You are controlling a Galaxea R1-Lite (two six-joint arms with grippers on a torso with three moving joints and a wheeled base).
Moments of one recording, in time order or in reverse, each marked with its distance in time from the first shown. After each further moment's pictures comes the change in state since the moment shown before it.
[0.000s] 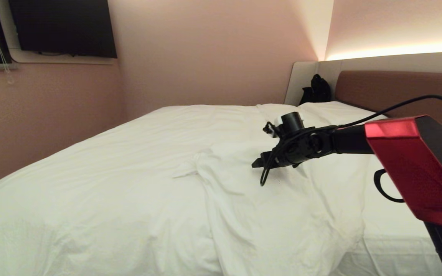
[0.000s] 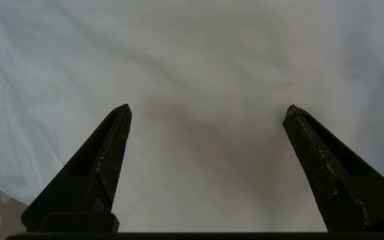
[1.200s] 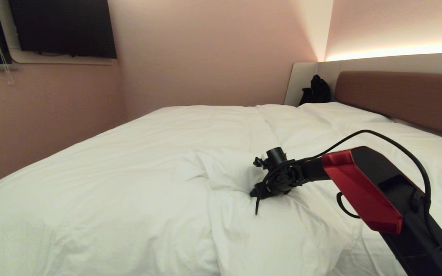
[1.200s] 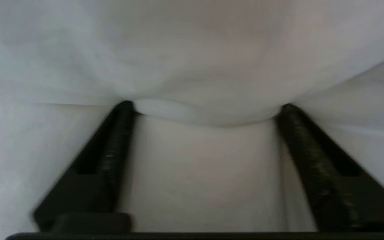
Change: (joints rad) left arm 0.000 0.000 0.000 0.000 0.000 0.000; right arm -0.003 0.266 -0.020 -0.041 -0.038 -0.071
